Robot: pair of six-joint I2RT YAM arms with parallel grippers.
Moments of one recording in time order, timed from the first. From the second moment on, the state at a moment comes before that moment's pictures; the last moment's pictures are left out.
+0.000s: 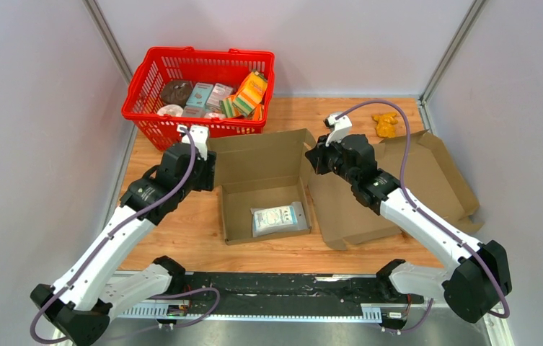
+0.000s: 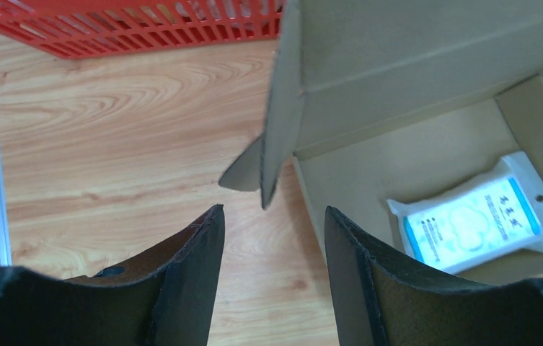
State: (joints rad) left arm -0.56 0.91 1.06 -0.78 -0.31 -0.20; right arm 0.59 1.18 0.91 -0.04 -0.03 0.27
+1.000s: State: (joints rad) left arm -0.44 0.96 0.93 -0.57 -0.19 -0.30; right arm 0.76 1.14 0.92 -0.14 0.21 0.52
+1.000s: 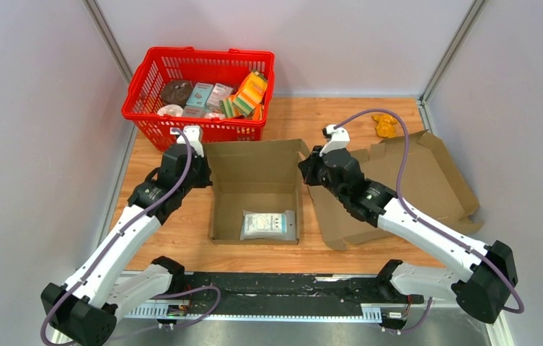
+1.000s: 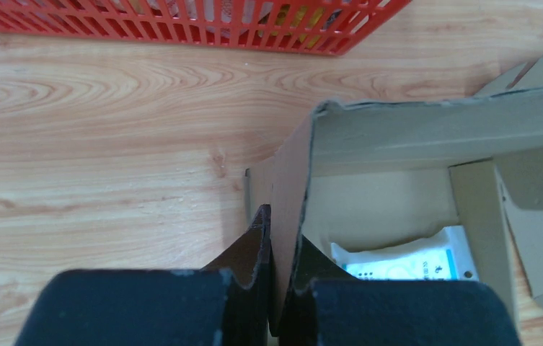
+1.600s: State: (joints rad) left arm -0.45 0.85 0.79 -0.44 -0.18 -0.37; right arm 0.93 1.16 0.94 -0.25 0.55 0.82
